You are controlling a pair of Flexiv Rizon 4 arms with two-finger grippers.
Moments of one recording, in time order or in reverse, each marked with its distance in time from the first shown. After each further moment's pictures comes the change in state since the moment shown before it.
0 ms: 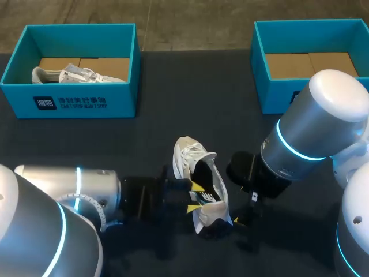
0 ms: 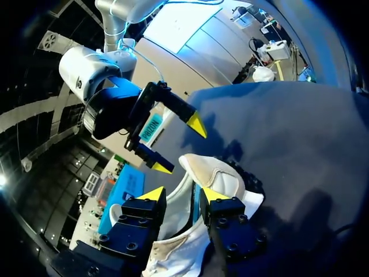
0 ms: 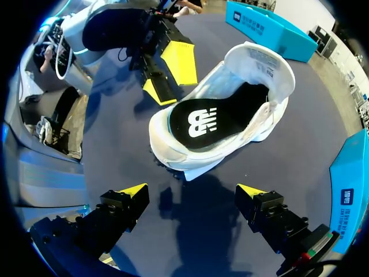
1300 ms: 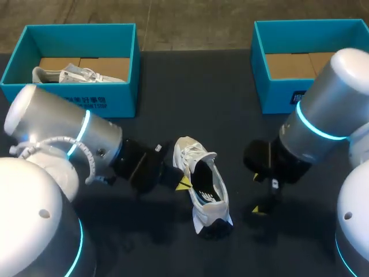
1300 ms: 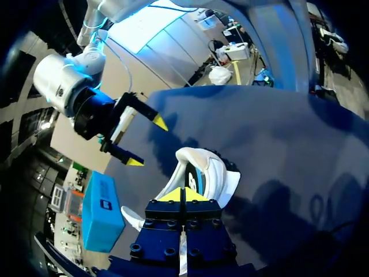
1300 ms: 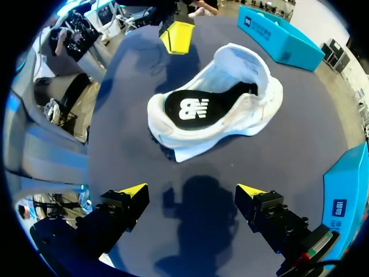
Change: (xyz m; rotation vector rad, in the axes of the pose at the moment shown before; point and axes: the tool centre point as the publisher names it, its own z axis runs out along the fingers) left arm -0.027 0.003 -0.030 -0.013 0.376 0.091; right arm -0.029 -0.027 -0.029 0.006 0.045 -0.122
